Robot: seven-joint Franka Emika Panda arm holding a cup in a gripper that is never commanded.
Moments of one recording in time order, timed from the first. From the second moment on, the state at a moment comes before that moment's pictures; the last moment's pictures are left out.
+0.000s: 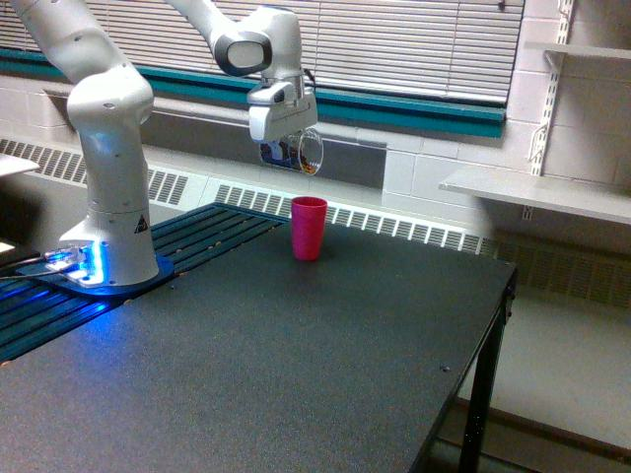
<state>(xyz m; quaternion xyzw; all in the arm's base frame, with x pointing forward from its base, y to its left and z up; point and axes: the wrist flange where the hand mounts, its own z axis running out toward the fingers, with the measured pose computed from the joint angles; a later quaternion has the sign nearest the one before) 0.193 0.292 0.341 -0.90 0.44 -0.01 0.08</state>
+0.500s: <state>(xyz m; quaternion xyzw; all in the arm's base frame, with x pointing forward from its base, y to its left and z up) 0.185 0.306 0.338 -0.89 0.44 0.02 0.10</state>
